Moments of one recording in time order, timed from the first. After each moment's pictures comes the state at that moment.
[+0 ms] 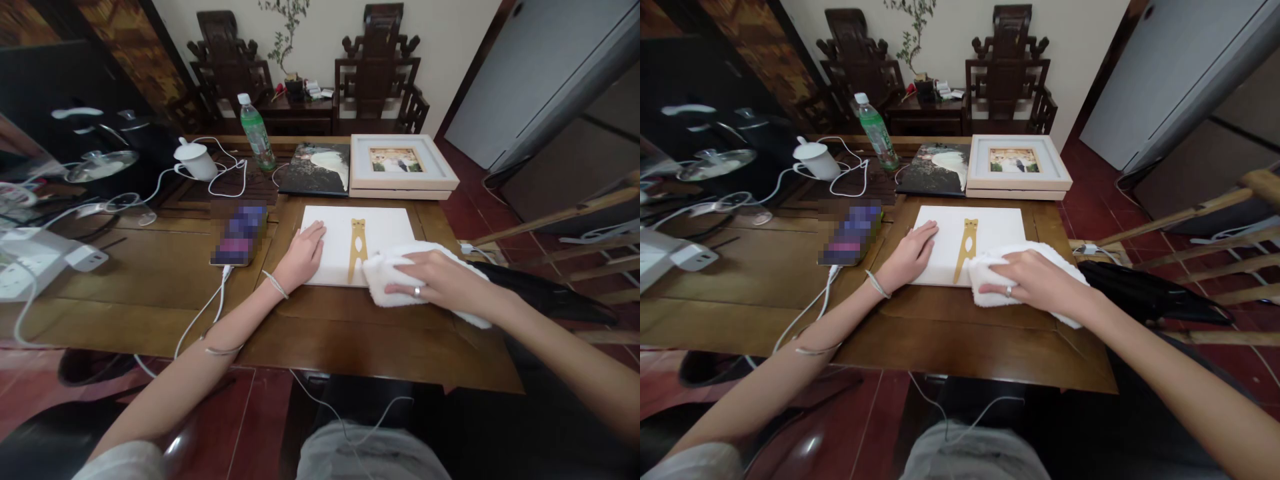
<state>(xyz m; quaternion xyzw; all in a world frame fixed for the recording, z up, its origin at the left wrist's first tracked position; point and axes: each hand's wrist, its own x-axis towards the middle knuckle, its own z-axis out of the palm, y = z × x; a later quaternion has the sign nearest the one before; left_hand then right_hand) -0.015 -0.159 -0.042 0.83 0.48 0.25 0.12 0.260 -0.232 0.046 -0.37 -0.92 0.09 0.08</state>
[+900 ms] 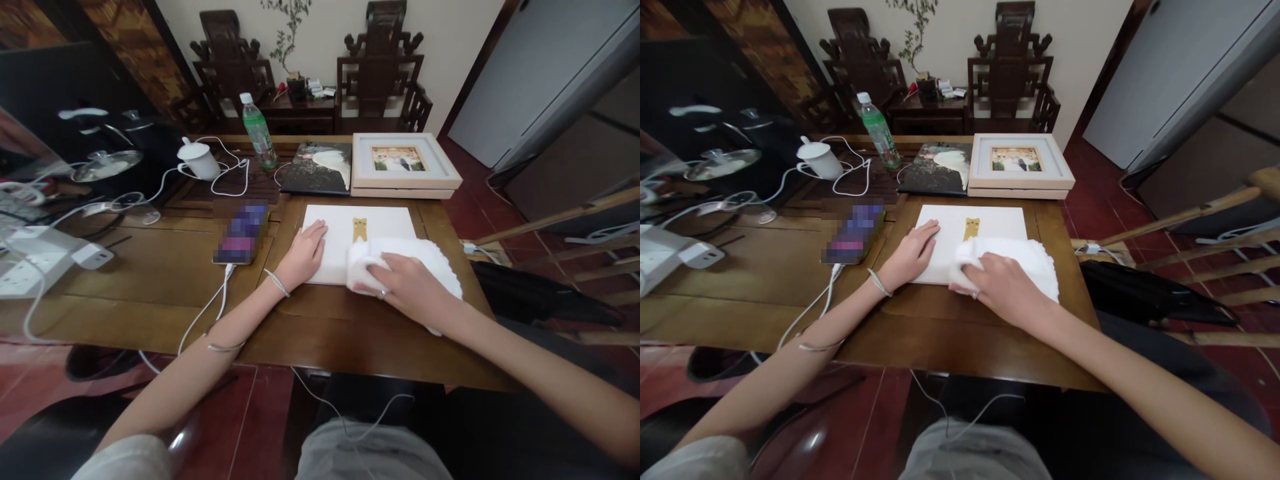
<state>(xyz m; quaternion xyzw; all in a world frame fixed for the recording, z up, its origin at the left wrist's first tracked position) -0.016 -0.158 -0.040 0.84 0.48 0.24 0.12 0.216 -0.241 0.025 -0.39 -0.91 -0.04 0.14</state>
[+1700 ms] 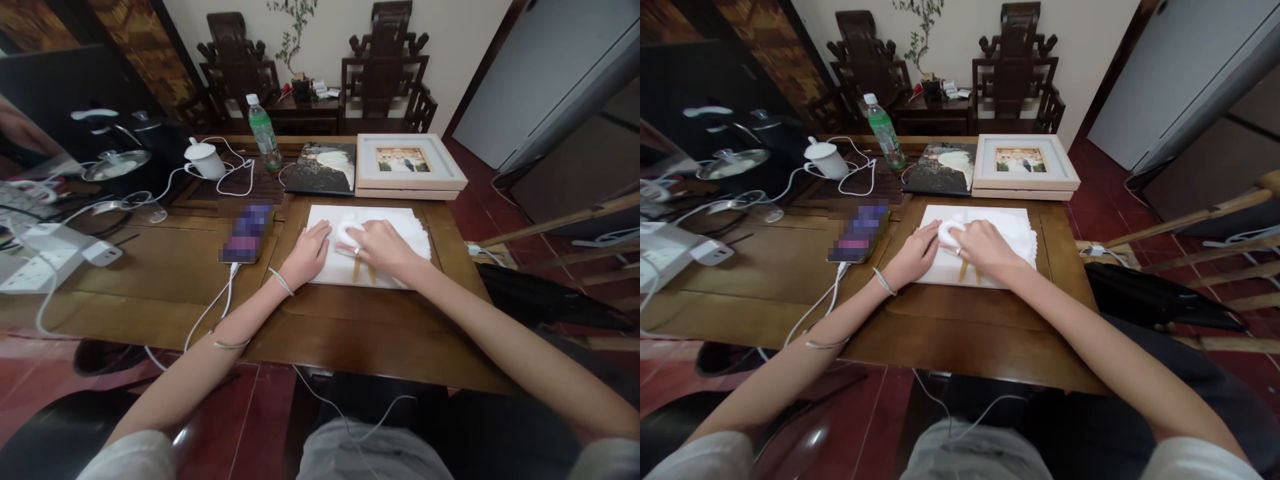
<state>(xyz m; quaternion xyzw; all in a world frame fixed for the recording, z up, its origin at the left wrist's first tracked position) -0.017 -0.156 -0.040 0.84 0.46 0.25 0.13 0.177 -0.176 0.030 -0.45 -0.89 -0.06 0.04</state>
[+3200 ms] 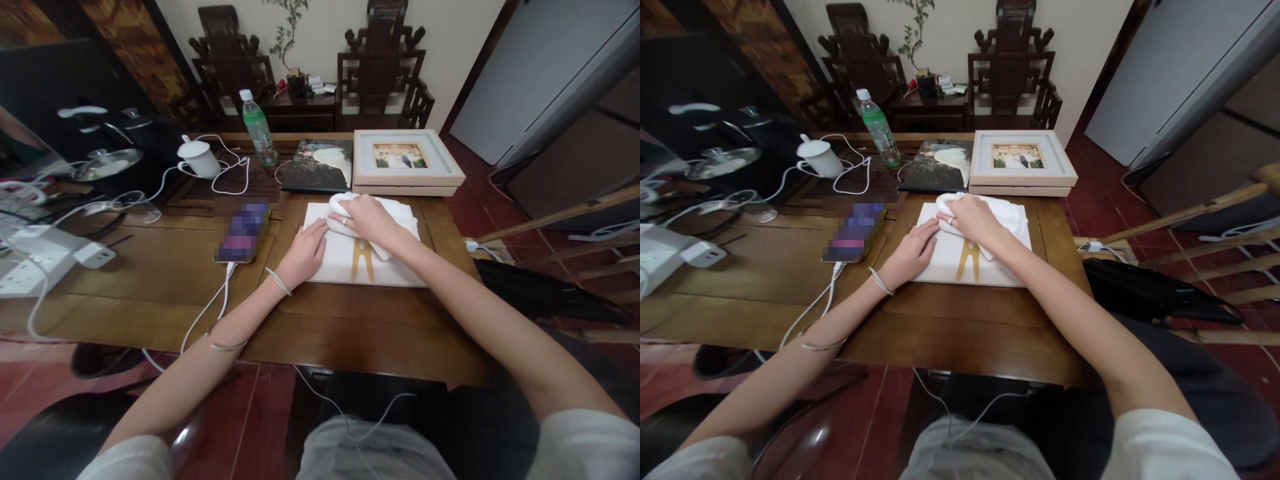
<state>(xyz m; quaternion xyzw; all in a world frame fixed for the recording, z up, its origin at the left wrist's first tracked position) -0.017 -0.157 -0.040 0.84 0.46 0.25 0.13 0.163 -0.127 0.034 -0.51 -0.86 -0.03 0.06</state>
